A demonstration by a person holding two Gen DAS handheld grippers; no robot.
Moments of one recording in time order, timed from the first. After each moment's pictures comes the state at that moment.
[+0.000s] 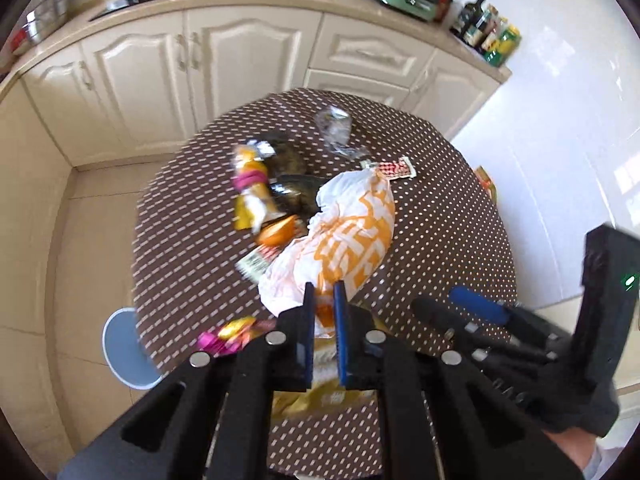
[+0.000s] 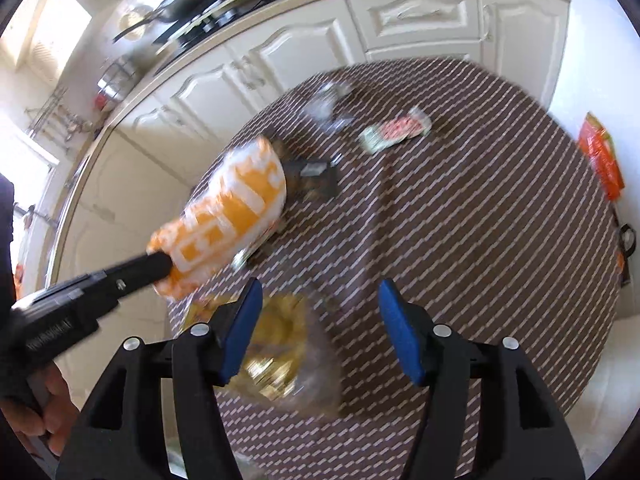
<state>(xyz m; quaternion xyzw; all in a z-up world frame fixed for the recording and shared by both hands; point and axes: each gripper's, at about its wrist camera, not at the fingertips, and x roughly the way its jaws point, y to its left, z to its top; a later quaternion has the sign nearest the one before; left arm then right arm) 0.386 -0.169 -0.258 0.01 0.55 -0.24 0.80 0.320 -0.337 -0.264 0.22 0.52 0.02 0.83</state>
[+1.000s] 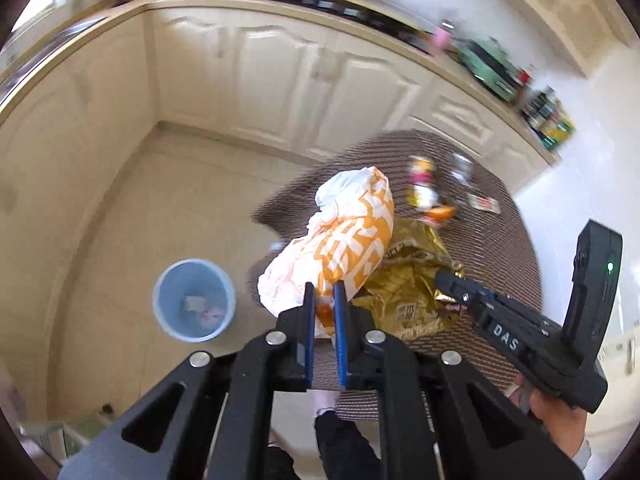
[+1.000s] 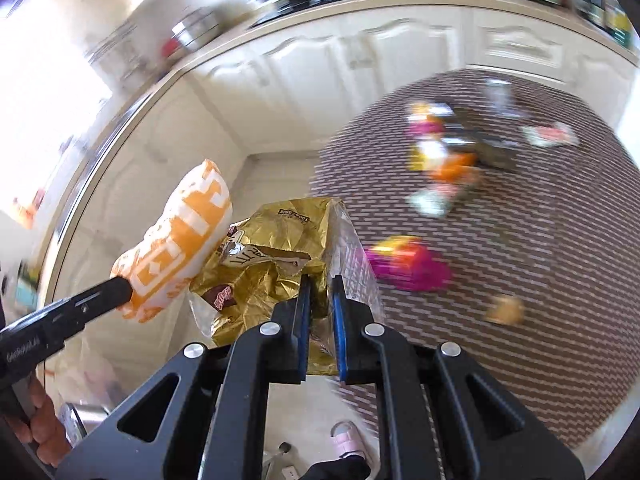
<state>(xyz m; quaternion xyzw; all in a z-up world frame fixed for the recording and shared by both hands) 0.307 0.081 -0.245 -0.10 0.52 -0.11 0.84 0.330 -0.122 -0.256 0.13 0.50 0.12 0.85</state>
